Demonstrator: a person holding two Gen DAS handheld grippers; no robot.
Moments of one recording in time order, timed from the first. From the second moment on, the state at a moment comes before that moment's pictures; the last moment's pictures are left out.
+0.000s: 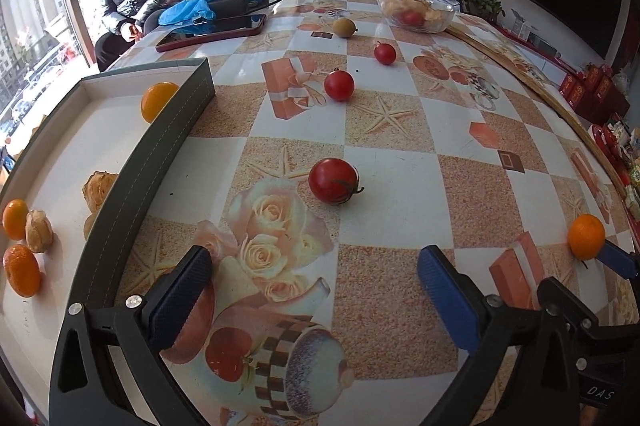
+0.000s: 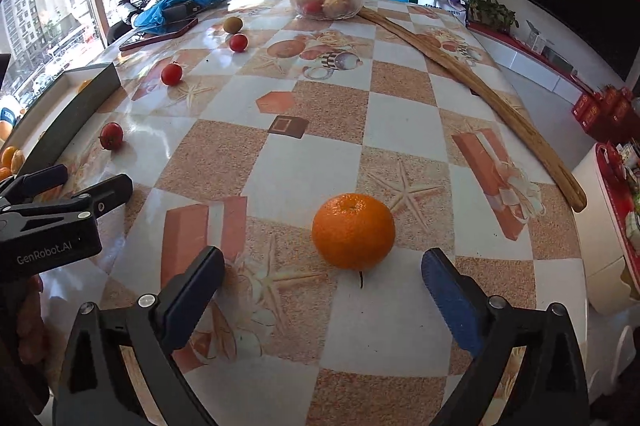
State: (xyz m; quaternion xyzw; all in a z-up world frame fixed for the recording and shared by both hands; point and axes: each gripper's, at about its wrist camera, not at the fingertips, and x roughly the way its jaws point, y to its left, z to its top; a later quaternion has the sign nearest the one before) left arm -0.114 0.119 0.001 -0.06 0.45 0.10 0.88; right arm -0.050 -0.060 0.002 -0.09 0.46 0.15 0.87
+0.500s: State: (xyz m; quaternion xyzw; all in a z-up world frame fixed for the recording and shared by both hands) left arm -0.117 0.118 0.000 -0.06 0.45 0.10 0.88; right arm -0.051 -0.063 0.000 -0.08 0.46 0.15 0.87
